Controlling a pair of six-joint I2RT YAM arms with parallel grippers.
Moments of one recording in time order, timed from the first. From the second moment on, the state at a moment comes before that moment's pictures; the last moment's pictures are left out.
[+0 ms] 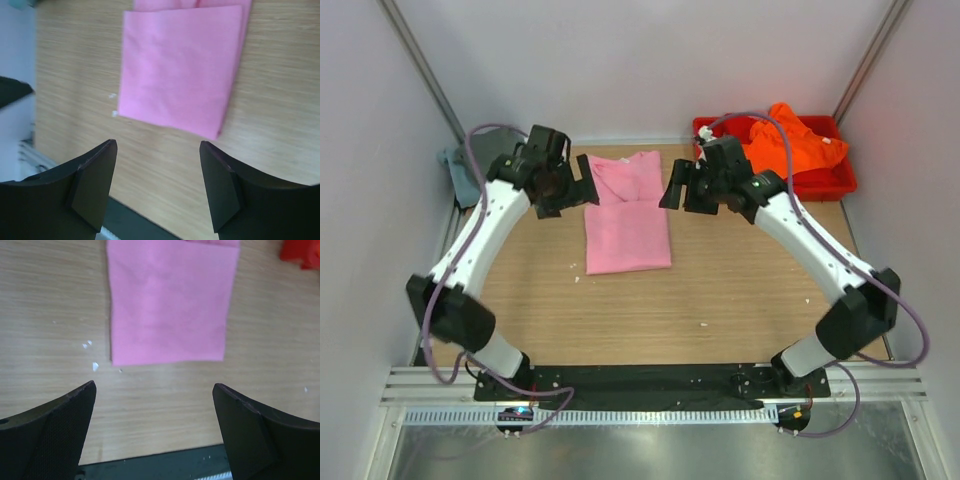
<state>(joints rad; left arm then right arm) -0.33 1.63 1.69 -1.04 -0.01 -0.57 0.49 1.56 1.49 -0.66 -0.15 0.52</state>
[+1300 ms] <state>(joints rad) -0.41 1.15 0.99 -0.82 -0.07 -0.65 0.78 1.66 2.17 -0.95 0.03 1.29</state>
